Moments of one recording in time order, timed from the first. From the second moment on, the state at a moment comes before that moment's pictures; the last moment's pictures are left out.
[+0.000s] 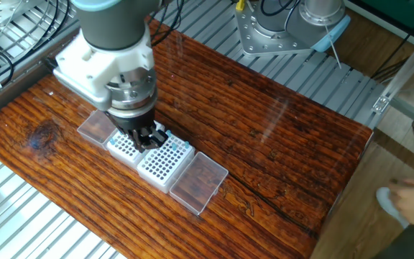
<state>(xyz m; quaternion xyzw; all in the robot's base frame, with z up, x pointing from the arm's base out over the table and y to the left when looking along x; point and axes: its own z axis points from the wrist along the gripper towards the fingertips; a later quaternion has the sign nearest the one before) 0.608 0.043 0.134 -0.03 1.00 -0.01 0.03</state>
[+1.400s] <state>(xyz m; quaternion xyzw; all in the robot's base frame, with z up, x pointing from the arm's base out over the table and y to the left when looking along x) 0.591 0.039 0.122 -0.04 1.00 -0.01 0.01</state>
